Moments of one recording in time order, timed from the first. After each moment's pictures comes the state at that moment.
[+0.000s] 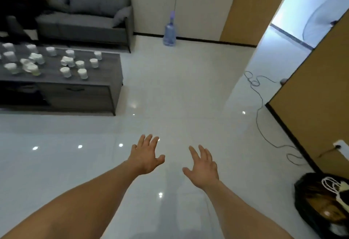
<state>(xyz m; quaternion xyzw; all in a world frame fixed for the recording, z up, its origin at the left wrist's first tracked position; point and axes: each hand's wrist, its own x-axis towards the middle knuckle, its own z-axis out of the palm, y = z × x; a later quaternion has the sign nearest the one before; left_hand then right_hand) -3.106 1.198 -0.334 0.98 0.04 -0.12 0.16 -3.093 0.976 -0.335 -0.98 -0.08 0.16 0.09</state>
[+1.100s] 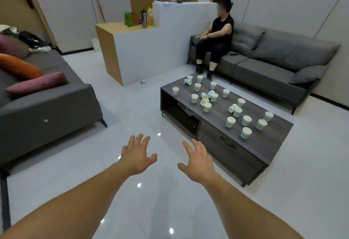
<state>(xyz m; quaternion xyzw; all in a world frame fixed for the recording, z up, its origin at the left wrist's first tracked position) -3.200 1.868 -0.292 0.84 0.53 -0.01 0.16 -2.996 1.762 -0.311 -0.81 -0.56 0.14 0.08</state>
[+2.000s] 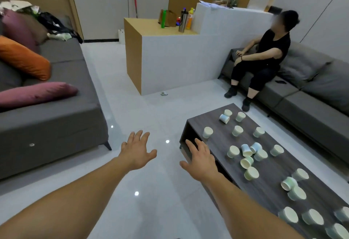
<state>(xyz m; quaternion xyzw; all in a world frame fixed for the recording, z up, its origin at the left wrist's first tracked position) -3.158 2.394 -0.307 0.77 0.60 0.02 0.22 -2.931 2.317 -0.298 -0.76 -0.63 0.16 0.04</state>
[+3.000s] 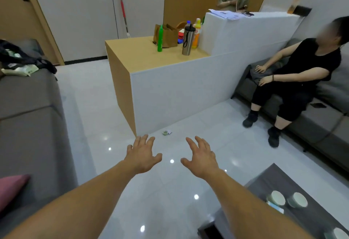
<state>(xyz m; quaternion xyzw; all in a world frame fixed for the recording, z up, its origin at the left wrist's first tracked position) -3.044 3.088 -0.314 0.79 0.58 -0.01 0.20 -2.829 3.019 -0.308 -0.76 -0.63 0.16 0.03</state>
